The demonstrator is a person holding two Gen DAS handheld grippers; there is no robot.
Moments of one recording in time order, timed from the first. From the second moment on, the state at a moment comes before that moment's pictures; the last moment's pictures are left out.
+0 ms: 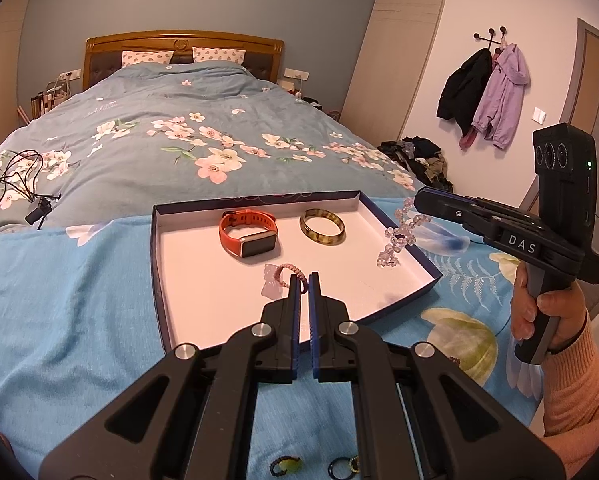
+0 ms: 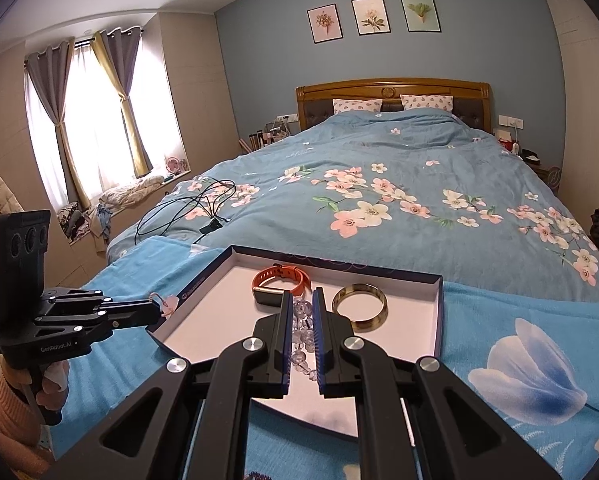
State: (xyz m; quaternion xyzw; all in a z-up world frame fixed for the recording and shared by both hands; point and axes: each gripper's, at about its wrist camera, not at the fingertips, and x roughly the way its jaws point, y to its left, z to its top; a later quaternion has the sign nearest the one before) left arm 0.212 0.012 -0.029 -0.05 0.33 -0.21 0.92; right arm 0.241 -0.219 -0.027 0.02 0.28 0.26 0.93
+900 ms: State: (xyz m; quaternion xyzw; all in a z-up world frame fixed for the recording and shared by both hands) left arm 0.254 0.009 -0.050 -0.06 0.36 -0.20 0.91; right arm 0.274 -0.209 -0.045 0.02 0.31 0.25 0.92
